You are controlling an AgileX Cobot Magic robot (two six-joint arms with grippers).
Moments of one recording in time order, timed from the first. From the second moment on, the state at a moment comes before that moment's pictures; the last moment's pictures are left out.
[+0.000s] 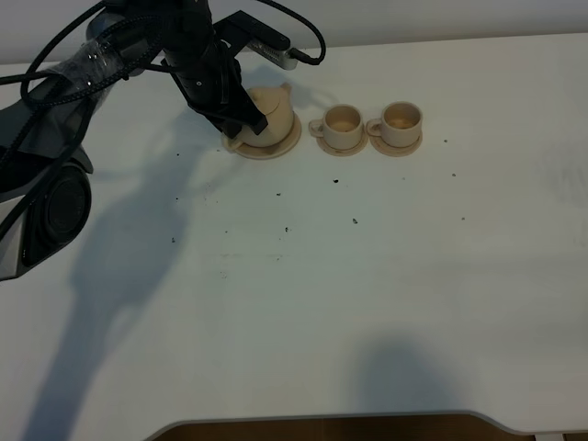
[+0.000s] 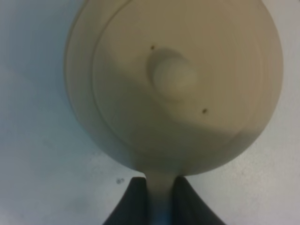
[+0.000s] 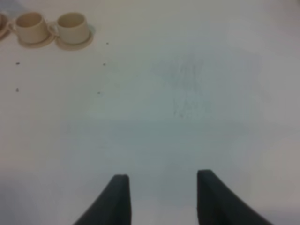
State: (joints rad) left arm -0.33 2.50 -2.27 -0.03 1.13 0.40; right arm 0.00 -0.01 -0.49 0.09 1.07 -0.11
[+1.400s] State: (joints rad) left arm -0.34 2.39 -2.27 -0.22 1.12 0.64; right arm 0.00 -0.01 -0.49 0.09 1.07 -0.11
